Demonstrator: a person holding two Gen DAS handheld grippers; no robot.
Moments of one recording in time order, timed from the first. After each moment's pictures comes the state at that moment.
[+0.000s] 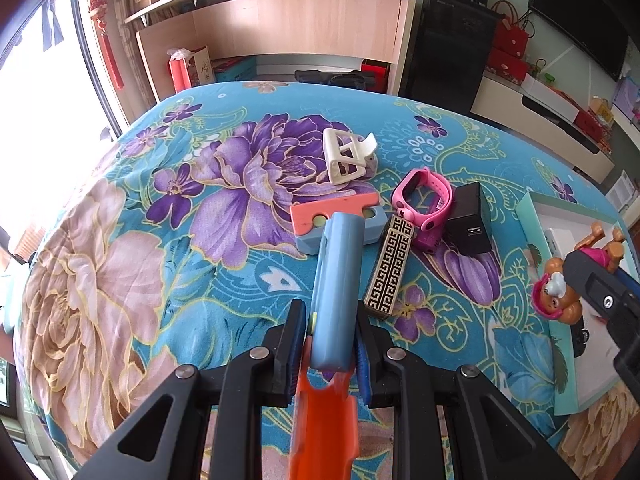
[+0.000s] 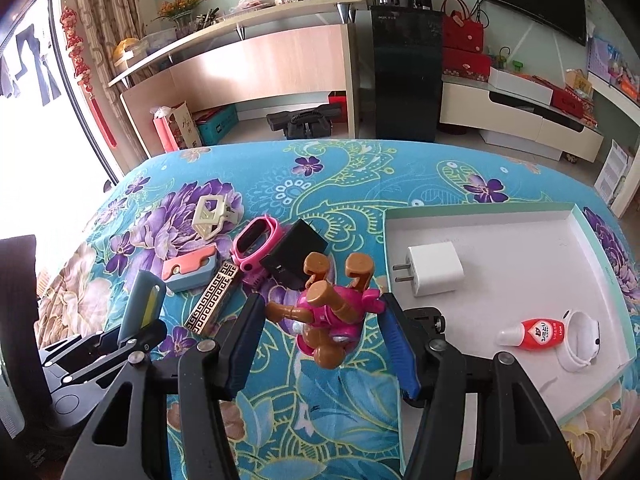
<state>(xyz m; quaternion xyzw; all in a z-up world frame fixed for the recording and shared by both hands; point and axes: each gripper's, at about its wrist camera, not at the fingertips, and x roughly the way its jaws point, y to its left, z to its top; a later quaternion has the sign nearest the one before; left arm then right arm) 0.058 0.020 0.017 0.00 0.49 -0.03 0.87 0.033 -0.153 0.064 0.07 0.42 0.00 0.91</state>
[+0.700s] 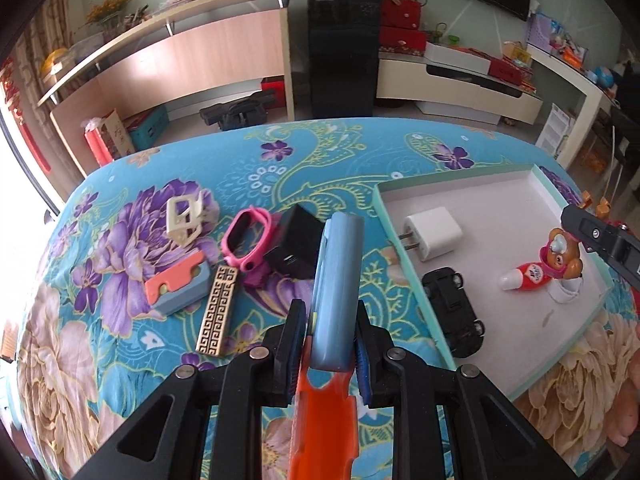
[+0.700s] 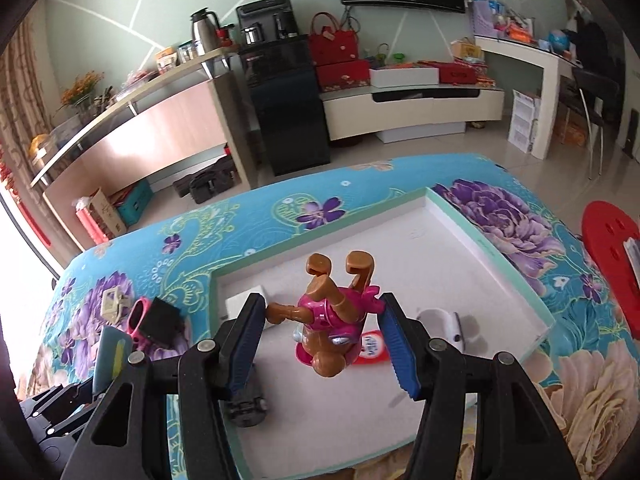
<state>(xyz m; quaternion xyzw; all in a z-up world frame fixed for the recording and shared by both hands) 0.049 -0.103 0.052 0.09 0.46 -0.17 0.87 -0.012 -0.297 0.080 0.17 0.37 -0.19 0.89</state>
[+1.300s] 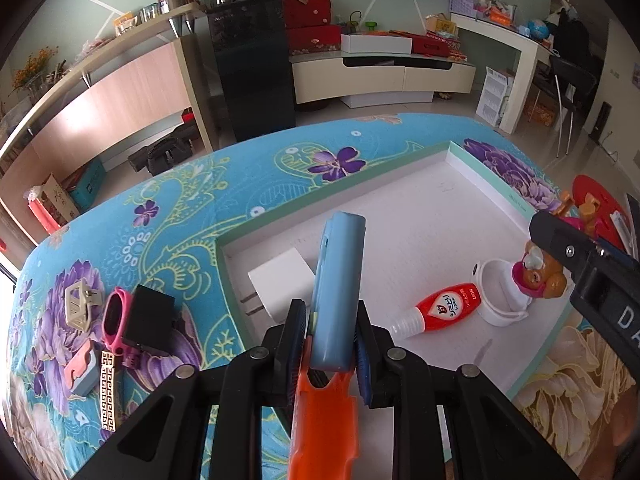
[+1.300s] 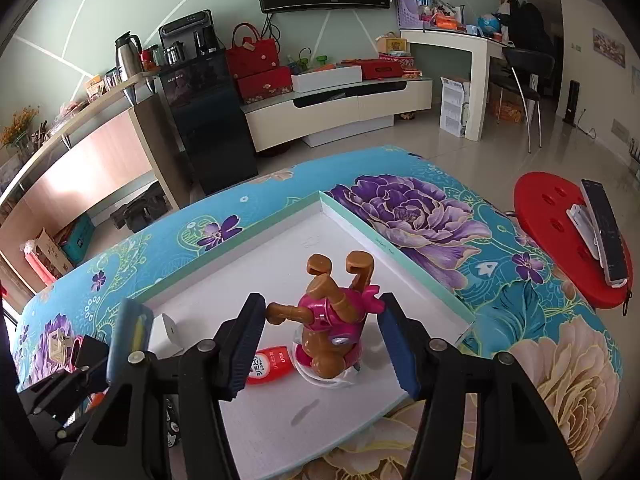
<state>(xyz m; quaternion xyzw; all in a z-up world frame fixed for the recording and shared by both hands) 0.051 -0.221 0.037 0.15 0.44 -0.27 0.84 -0.035 -0.346 0.077 0.19 0.35 -0.28 0.87</state>
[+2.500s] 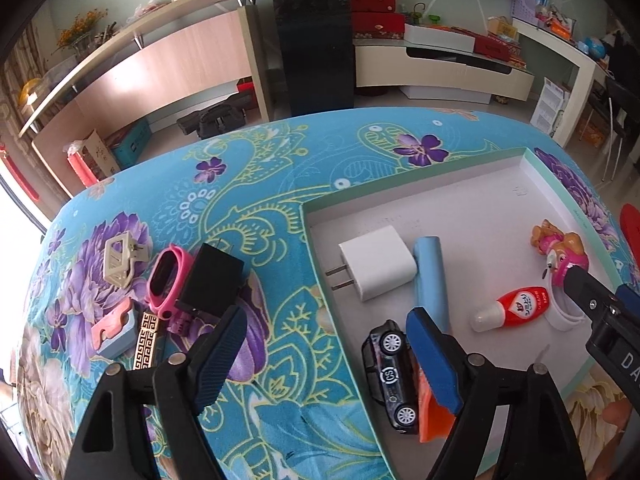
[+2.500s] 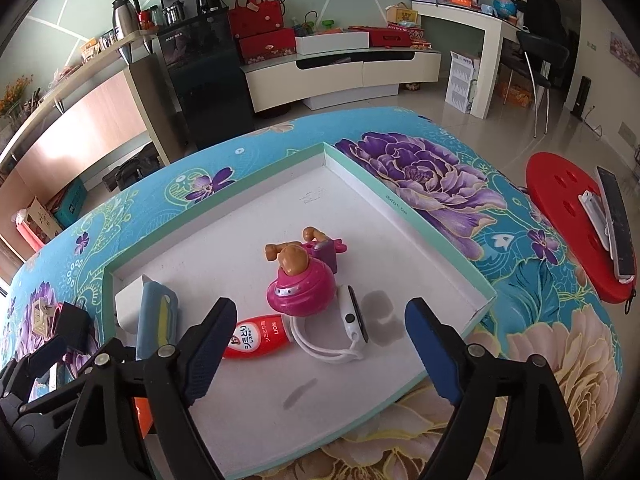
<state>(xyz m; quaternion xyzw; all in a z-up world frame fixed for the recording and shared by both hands) 0.074 -0.176 0.029 0.13 0.47 -0.16 0.86 -0.018 -0.343 0.046 0.18 0.43 -0.27 0.84</state>
